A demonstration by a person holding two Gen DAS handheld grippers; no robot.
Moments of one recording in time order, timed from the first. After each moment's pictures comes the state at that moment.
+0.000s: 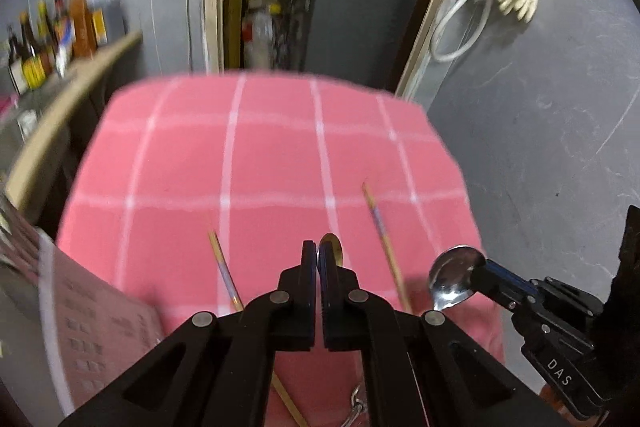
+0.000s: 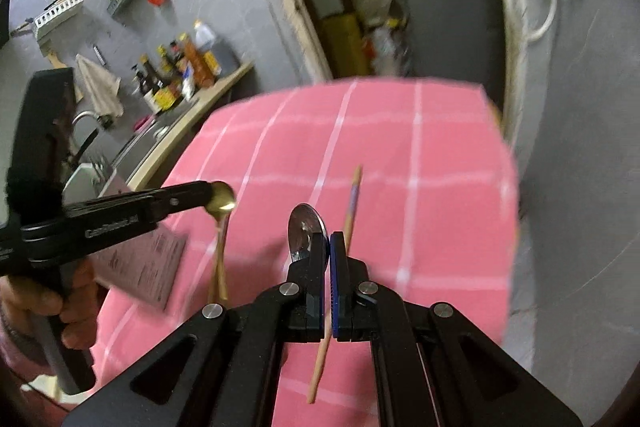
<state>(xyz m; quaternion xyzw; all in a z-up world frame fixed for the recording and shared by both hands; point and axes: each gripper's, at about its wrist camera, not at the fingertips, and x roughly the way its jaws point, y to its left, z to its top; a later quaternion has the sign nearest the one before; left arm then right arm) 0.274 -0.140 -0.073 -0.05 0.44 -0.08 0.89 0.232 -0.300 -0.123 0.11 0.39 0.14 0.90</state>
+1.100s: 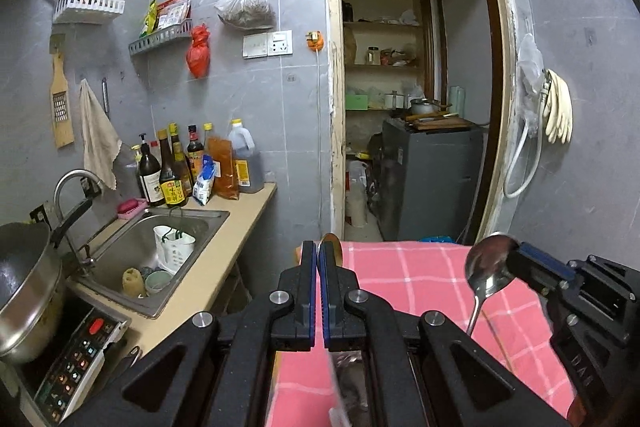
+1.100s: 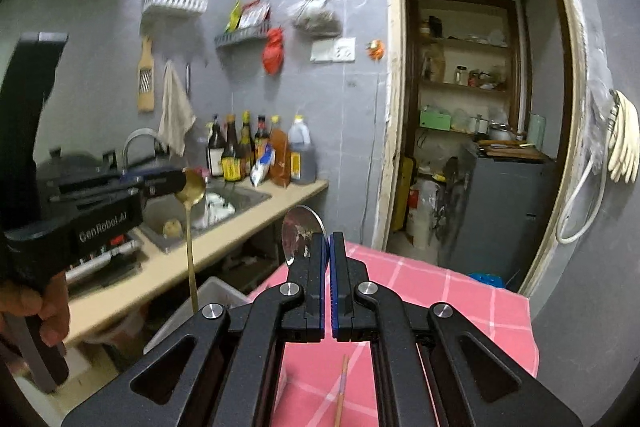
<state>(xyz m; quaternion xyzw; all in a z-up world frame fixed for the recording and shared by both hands) 0.182 0.029 0.059 0.00 0.20 0.07 0.98 0.190 -0.108 0.045 -0.05 0.17 0.19 0.97</state>
